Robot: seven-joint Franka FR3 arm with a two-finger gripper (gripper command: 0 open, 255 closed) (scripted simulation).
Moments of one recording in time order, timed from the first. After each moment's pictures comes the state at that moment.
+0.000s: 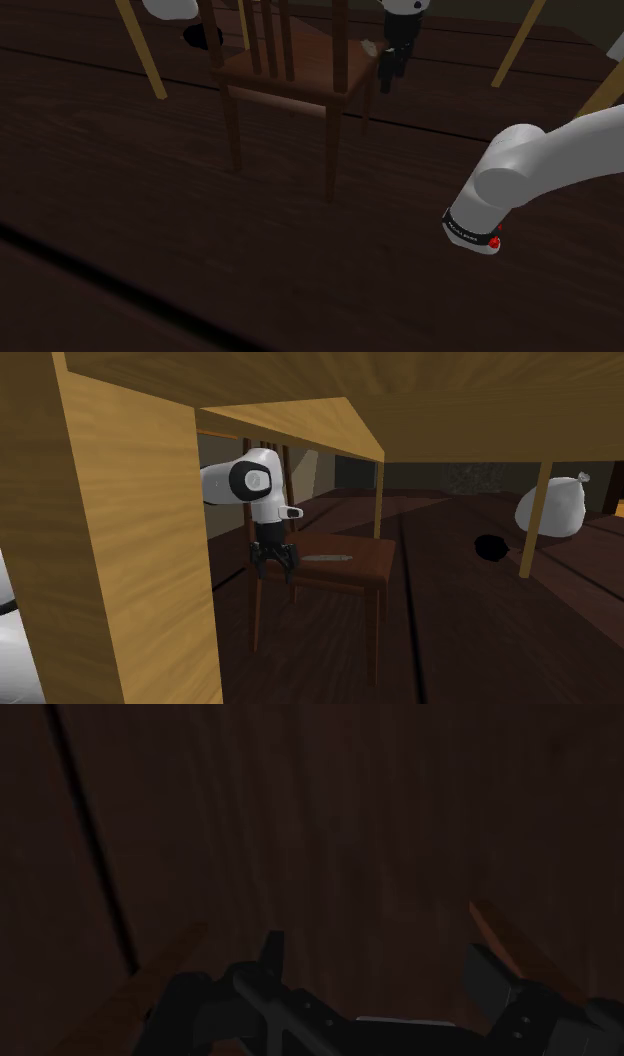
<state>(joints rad) -0.01 -0.76 0.07 -2.37 -0.06 1.59 -0.07</state>
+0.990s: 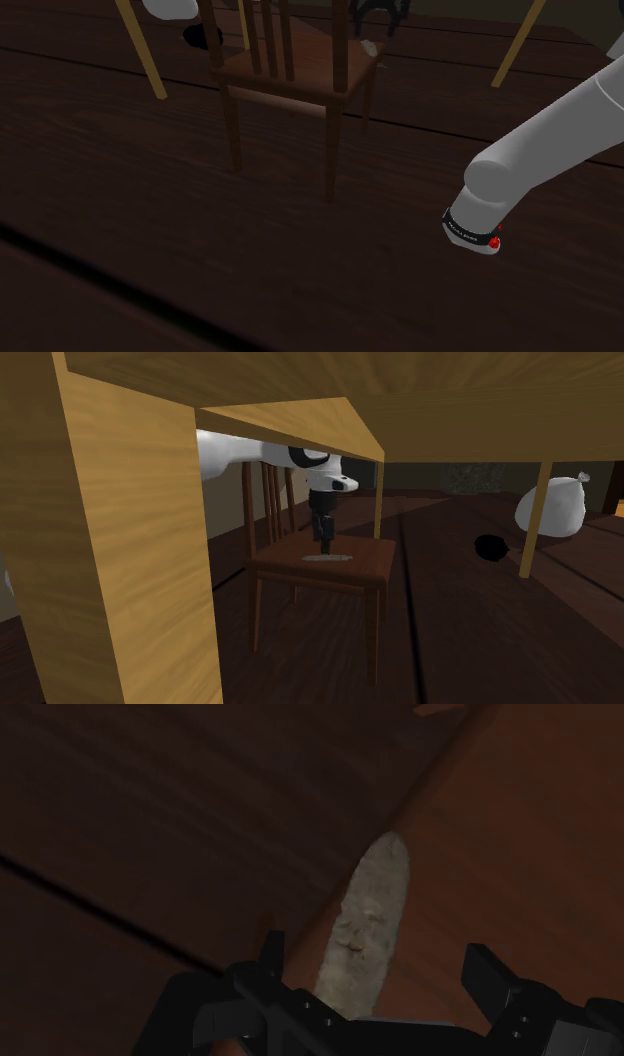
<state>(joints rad) -0.24 -0.37 0.03 -1.88 0.07 1.52 0.50</state>
